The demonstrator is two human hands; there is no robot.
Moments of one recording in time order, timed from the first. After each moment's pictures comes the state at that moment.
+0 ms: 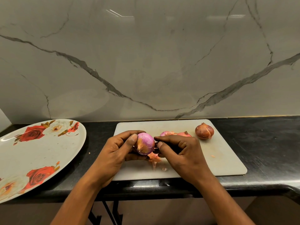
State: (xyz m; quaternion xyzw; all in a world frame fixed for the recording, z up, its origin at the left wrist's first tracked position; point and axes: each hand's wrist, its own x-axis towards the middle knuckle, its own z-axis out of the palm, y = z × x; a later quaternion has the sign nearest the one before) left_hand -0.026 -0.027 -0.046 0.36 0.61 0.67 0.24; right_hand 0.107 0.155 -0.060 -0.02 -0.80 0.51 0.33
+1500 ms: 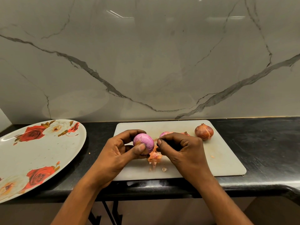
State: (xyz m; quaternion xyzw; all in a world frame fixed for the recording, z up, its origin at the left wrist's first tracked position) left_hand -0.023 -0.030 -0.044 0.38 0.61 0.66 0.23; right_hand 0.104 0.156 -0.059 -0.06 -0.81 0.45 0.38
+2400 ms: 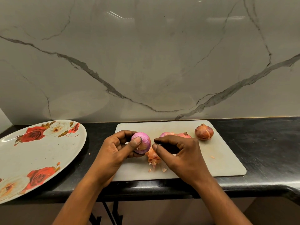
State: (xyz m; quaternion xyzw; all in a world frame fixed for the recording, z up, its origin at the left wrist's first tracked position) left_hand -0.027 -0.027 -0.046 0.31 0.63 0.68 0.20; right_hand 0.108 0.151 -0.056 -0.05 -0.84 0.41 0.36
